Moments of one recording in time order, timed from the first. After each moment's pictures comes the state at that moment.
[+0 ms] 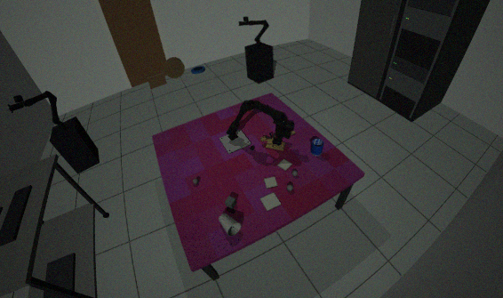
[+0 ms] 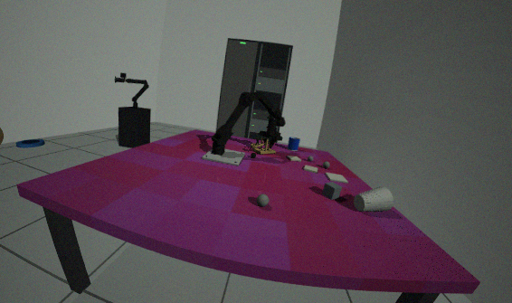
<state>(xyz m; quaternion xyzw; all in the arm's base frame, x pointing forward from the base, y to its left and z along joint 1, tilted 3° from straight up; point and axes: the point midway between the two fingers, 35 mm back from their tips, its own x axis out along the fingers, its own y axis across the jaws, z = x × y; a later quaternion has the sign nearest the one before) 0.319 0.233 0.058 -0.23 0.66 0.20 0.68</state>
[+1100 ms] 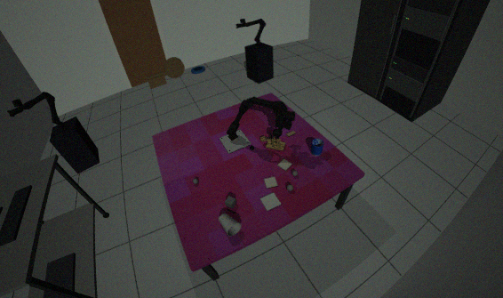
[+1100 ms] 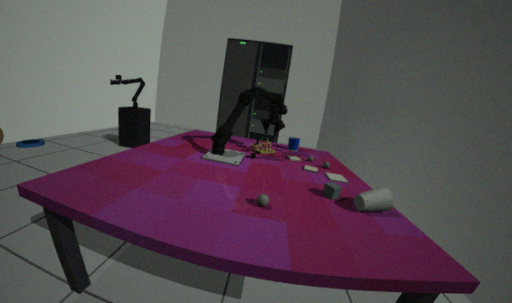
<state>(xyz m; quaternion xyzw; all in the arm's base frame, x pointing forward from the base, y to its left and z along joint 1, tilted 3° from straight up) 0.317 0.235 0.145 -0.23 0.66 0.20 0.68</state>
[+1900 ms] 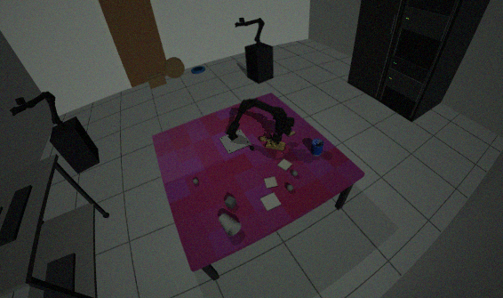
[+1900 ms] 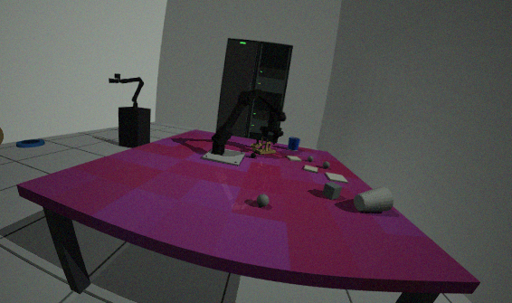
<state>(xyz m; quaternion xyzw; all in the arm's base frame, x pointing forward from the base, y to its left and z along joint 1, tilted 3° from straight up) 0.319 0.233 0.092 -0.23 0.66 0.20 0.69</state>
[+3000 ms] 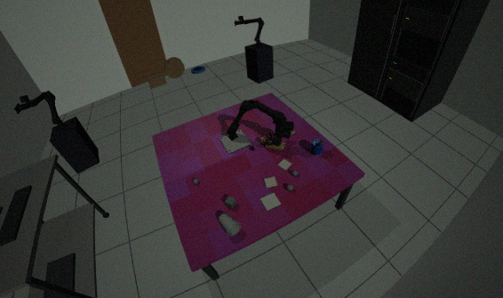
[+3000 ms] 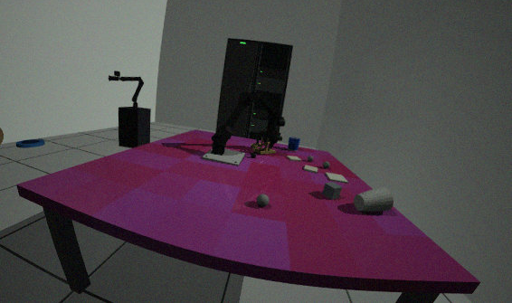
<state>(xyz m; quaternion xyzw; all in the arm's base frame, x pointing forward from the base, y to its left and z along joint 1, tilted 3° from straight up) 0.319 0.232 0.057 -0.23 0.66 0.20 0.69</state>
